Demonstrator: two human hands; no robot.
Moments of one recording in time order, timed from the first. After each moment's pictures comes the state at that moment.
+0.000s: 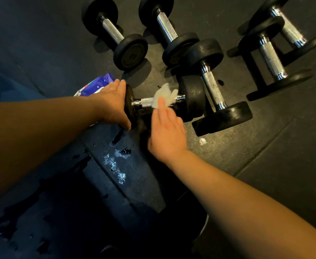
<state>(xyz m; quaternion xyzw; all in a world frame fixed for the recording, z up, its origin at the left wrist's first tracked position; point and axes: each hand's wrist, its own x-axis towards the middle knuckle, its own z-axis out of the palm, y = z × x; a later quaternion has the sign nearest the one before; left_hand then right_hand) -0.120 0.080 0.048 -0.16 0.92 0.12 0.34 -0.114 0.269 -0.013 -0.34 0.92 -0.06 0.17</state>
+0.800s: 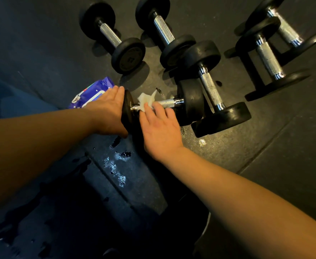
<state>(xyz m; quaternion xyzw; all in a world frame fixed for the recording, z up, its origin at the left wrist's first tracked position) -0.103 0.083 0.046 -0.14 0.92 0.11 0.35 -0.121 0.259 0.003 -0.42 0.90 -0.01 0.11</state>
